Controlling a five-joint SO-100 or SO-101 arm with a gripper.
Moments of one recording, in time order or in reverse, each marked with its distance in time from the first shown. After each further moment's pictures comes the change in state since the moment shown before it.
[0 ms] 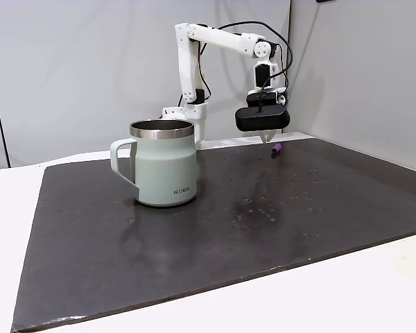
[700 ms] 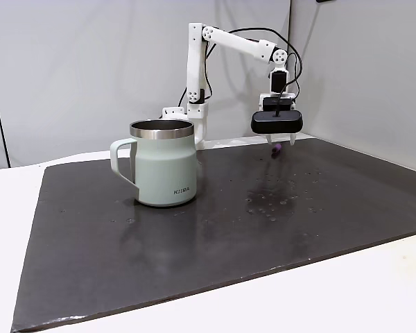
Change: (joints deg) arm -11.1 -8.7 -5.7 1.2 3.6
